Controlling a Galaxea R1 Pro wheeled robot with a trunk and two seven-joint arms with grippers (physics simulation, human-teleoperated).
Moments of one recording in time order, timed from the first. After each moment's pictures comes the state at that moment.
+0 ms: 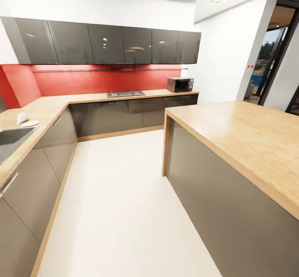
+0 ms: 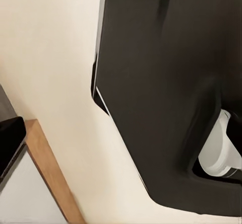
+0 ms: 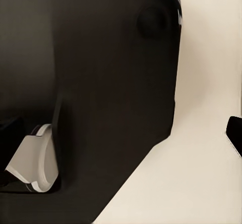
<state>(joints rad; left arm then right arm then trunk) 0.00 0.02 0.06 -0.01 0.10 0.00 0.00 -0.01 0.03 0.00 -0.06 0.00 -0.03 0.00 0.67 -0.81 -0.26</state>
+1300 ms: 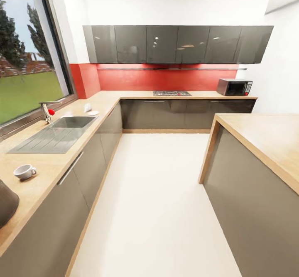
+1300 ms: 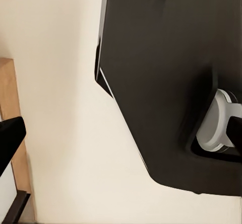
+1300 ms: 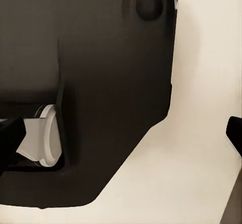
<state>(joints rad) 0.00 0.02 0.06 -0.01 0.10 0.00 0.00 -0.01 0.03 0.00 -0.06 0.00 -0.03 0.00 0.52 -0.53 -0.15</state>
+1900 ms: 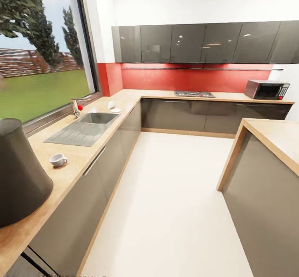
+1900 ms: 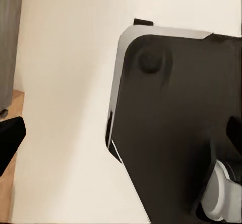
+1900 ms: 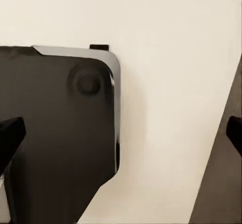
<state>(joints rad) -0.09 0.06 0.07 -0.11 0.09 0.01 0.00 -0.01 -0.07 0.00 -0.26 0.00 -0.03 0.00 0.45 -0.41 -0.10</state>
